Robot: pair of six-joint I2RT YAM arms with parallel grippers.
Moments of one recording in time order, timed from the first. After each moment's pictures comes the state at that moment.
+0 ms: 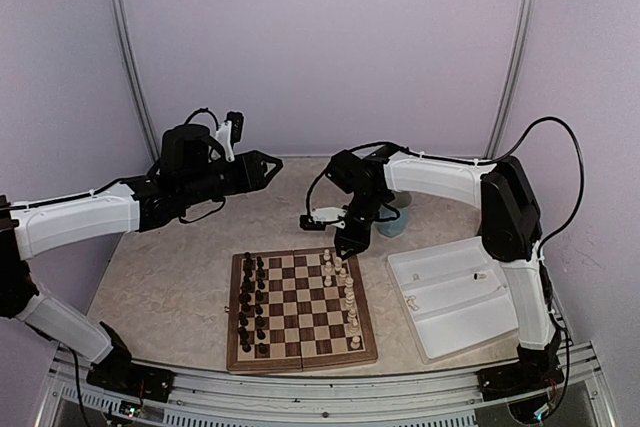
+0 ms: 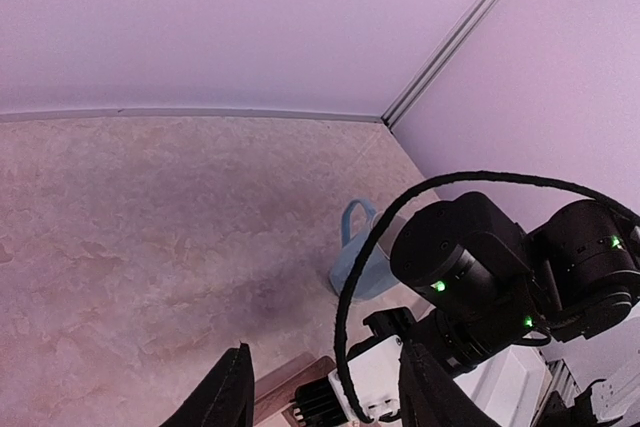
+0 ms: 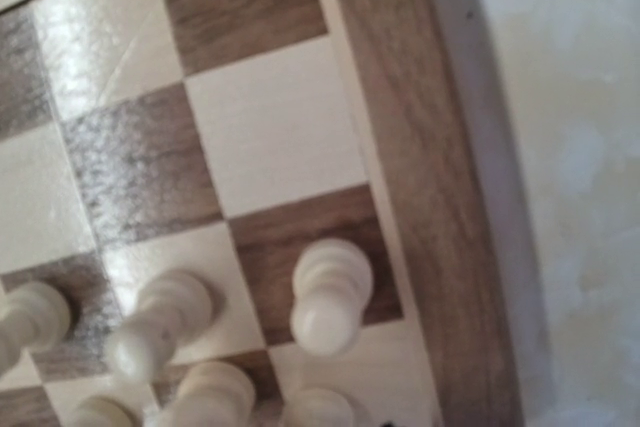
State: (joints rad) left arm -0.66 1.40 1.00 0.14 0.07 -0.51; right arm 0.78 2.24 1.91 -1.02 -0.23 -0.63
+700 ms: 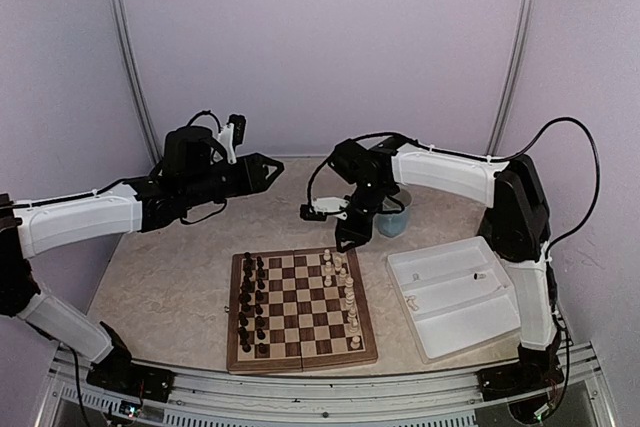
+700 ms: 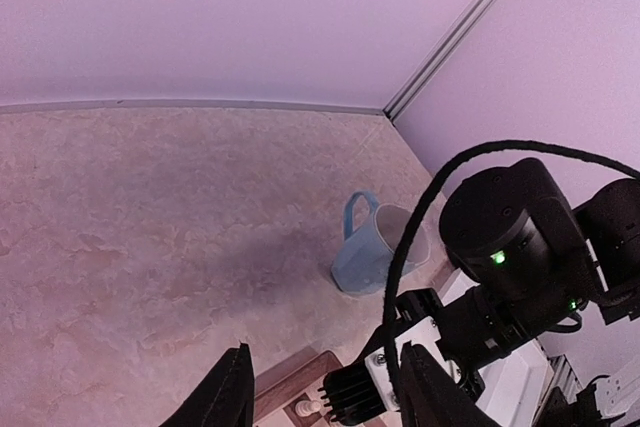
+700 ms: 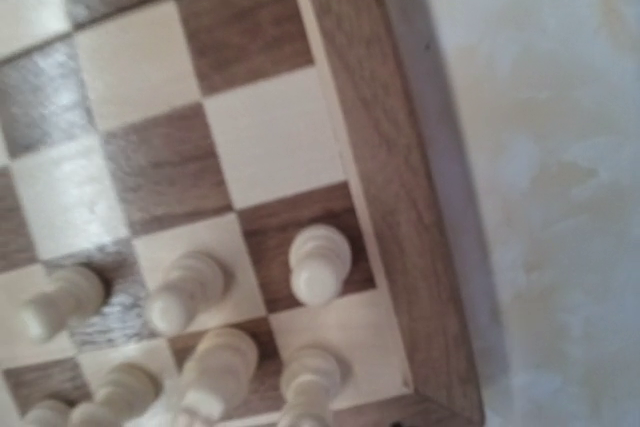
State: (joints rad) left arm -0.66 1.41 1.00 0.14 0.08 -0.52; right arm 0.78 2.18 1.91 -1.02 -0.22 -0.63
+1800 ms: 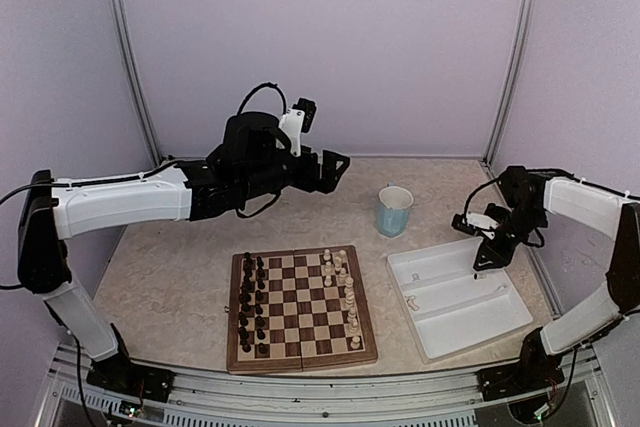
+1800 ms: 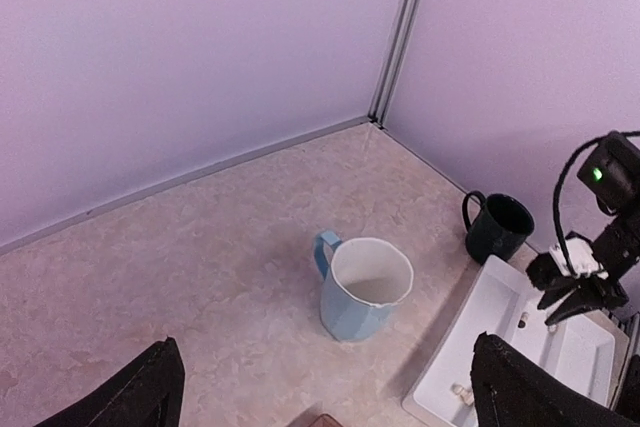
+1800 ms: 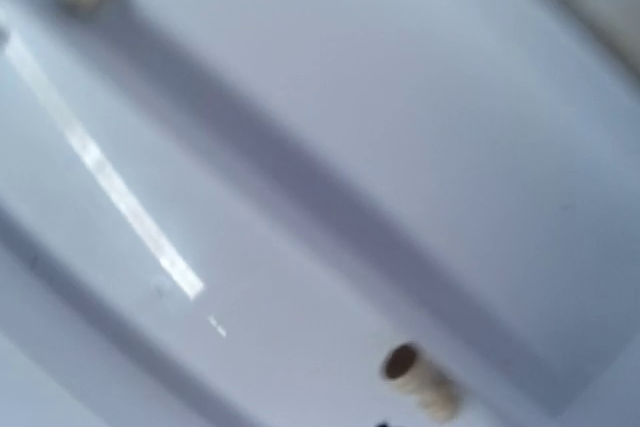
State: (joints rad) left arm -0.91 1.66 1.32 0.10 -0.15 -0.21; right arm 0.08 1.41 0.95 -0.94 -0.26 -0.82
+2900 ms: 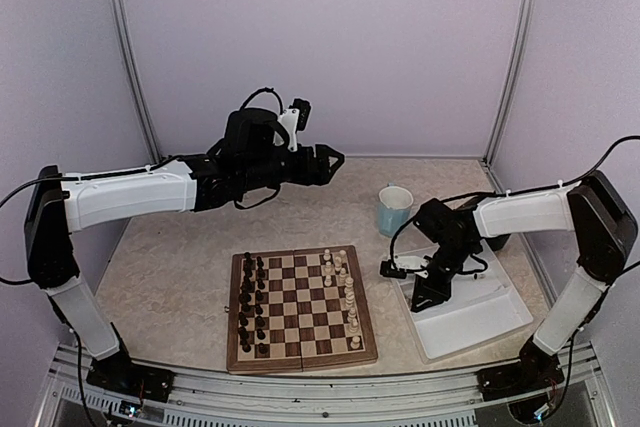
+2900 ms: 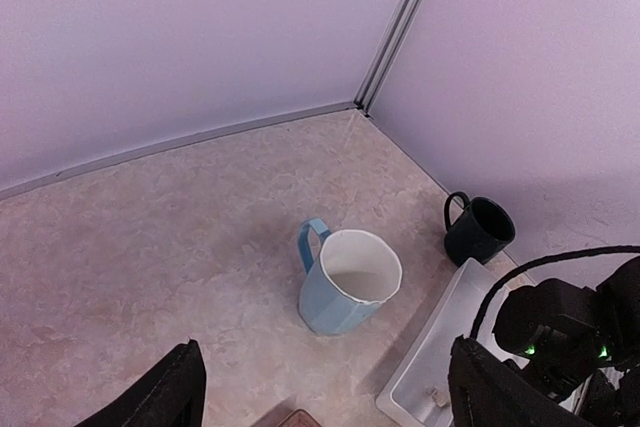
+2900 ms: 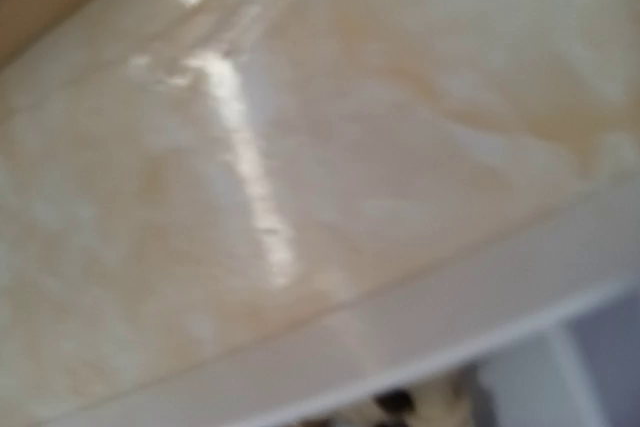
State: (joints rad) left arm -0.83 1.71 1.36 0.07 -0.03 -0.34; right arm 0.61 1.67 0.92 -0.75 -0.37 -0.63
